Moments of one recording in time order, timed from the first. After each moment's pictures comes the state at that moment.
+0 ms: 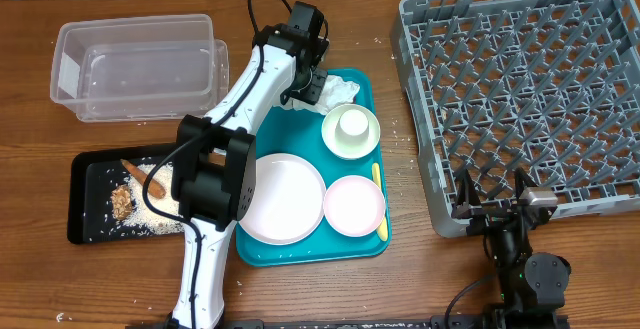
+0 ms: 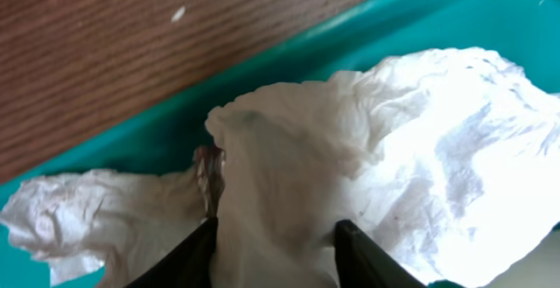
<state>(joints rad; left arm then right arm) -0.36 2.34 1.98 -0.94 -0.02 0.01 0.01 0.01 0.02 -0.03 -0.06 0.17</state>
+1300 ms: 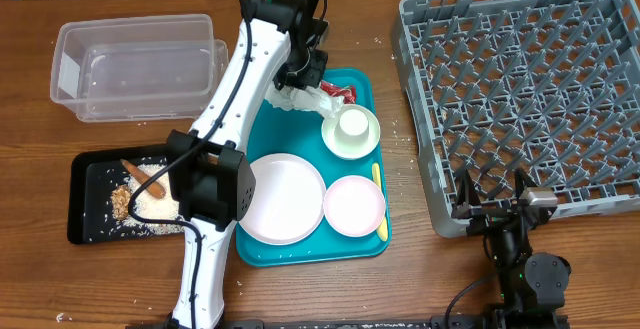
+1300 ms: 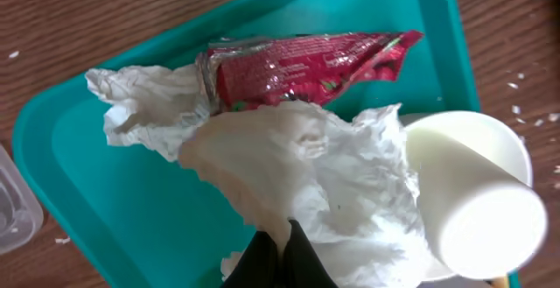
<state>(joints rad) -0.36 2.34 2.35 -1.39 0.08 -0.04 0.01 0.01 0.02 -0.03 -0.06 0.17</state>
